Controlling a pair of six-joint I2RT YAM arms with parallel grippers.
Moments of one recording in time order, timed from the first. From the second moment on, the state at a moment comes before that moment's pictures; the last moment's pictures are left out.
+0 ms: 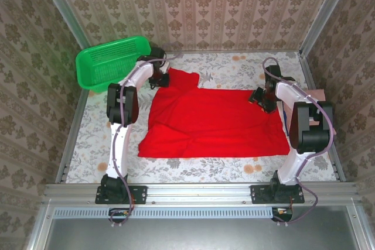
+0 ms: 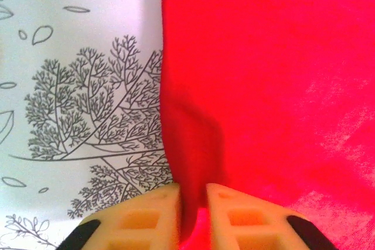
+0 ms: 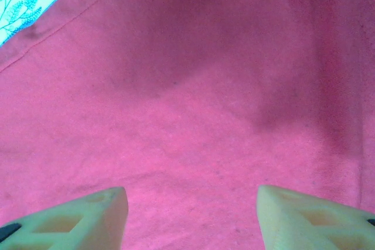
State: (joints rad) left arm -0.31 2.45 2.10 -0.90 0.10 -0.06; right arm -0.04 1.79 1.23 -0.71 -0.11 0.58
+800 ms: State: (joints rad) left arm -0.32 2.27 1.92 -0.81 0.07 -0.07; right arm -0.10 1.99 1.55 -0.75 0.02 0.56
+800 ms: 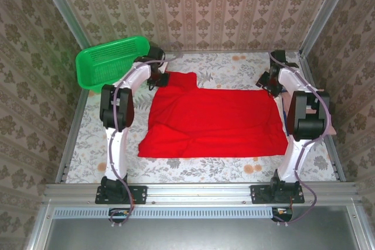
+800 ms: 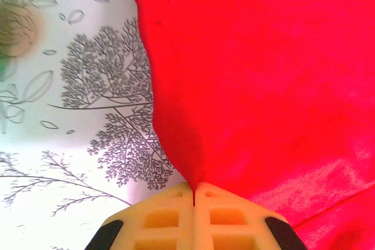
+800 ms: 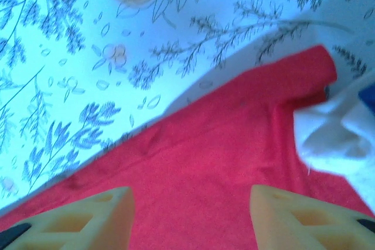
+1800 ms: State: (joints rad) left arm -0.32 2.26 1.90 -0.79 0.06 -0.08; right arm -0.18 2.28 1.91 -0.93 0.09 0.56
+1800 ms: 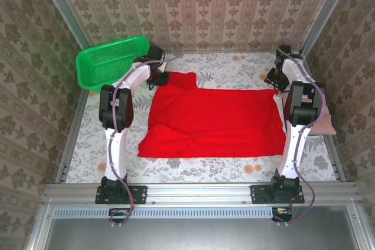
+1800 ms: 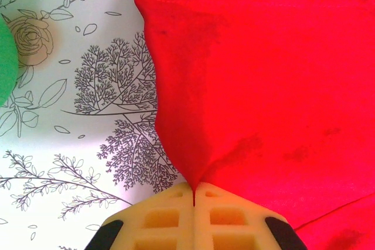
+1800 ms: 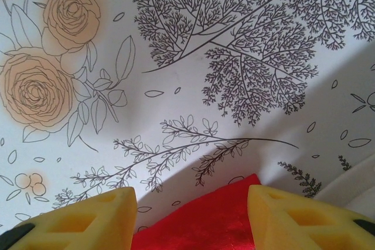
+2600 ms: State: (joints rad) left arm -0.32 2.26 1.90 -0.79 0.06 -0.08; right arm -0.18 2.14 1.73 -0.88 0.06 0.58
